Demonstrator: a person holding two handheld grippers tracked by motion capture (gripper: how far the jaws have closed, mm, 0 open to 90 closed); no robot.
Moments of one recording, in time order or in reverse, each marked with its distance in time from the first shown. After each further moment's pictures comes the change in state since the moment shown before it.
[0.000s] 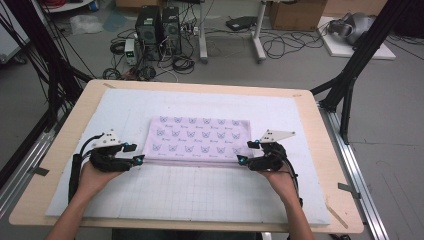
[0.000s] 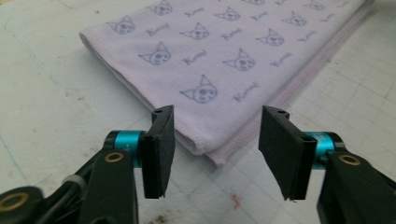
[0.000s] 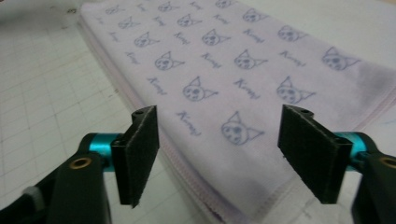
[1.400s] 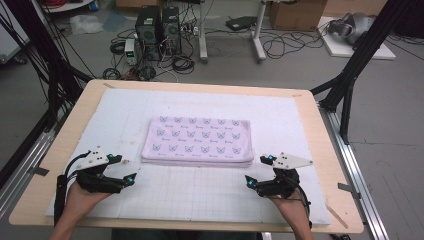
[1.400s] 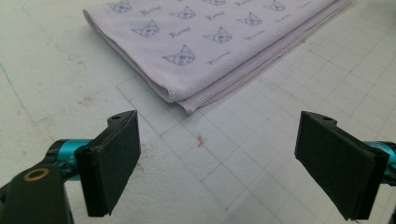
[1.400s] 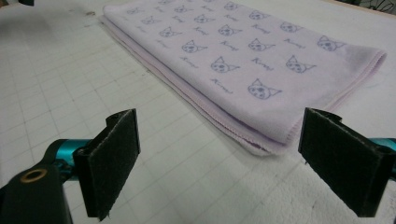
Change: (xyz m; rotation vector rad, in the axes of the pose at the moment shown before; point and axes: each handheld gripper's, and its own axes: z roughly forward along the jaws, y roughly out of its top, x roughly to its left) left arm -0.027 -0.029 -0.035 -0.036 0.048 -0.033; right arm 0.045 -0.041 -0.046 -0.100 -0.072 -0.009
